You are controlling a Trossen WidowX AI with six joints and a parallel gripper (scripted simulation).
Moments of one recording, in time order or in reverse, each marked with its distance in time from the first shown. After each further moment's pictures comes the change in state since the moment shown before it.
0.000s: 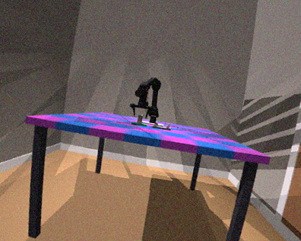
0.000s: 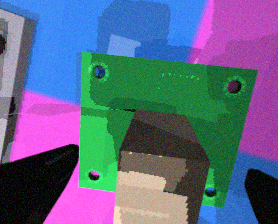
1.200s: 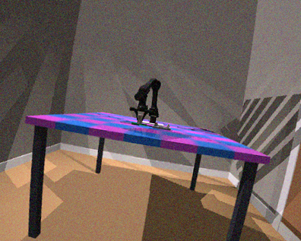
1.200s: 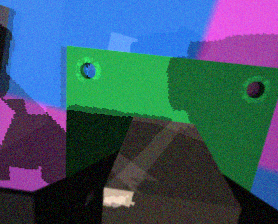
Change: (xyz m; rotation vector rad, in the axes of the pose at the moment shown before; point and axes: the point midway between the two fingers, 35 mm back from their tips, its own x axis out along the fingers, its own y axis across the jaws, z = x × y) arm 0.027 0.001 -0.002 -0.001 0.008 0.003
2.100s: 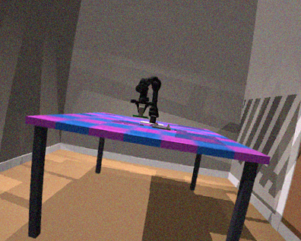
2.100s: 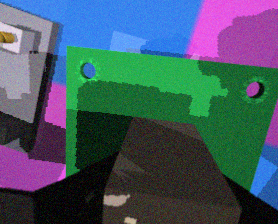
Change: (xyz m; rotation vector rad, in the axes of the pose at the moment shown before) arm -0.062 0.000 0.001 -0.001 0.008 0.004
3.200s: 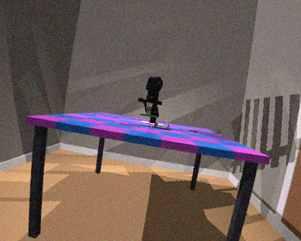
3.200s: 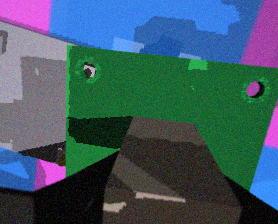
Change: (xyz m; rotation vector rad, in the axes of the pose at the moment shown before) arm -0.018 0.057 0.020 0.044 -0.014 -0.005
